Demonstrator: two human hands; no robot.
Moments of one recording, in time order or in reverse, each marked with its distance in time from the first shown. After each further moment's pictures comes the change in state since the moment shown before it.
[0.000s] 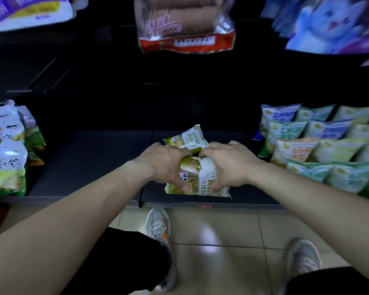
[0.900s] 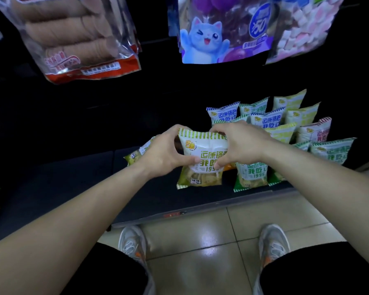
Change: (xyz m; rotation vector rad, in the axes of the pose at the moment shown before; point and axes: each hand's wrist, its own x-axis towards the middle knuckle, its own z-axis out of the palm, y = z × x) left_hand 0.057 0.123 -0.039 -0.802 0.373 0.166; right_hand -0.111 0.121 -0.029 0.249 0.259 0.345
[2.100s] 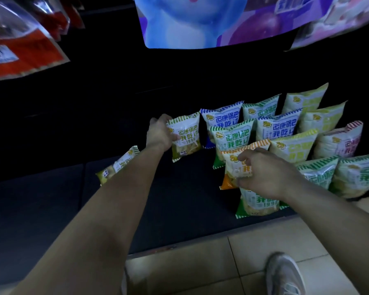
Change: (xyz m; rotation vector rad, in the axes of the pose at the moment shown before) left_hand 0.236 -0.151 0.069 0.189 0.207 -0.313; right_hand 0.065 0.102 0.077 0.110 -0.148 0.320
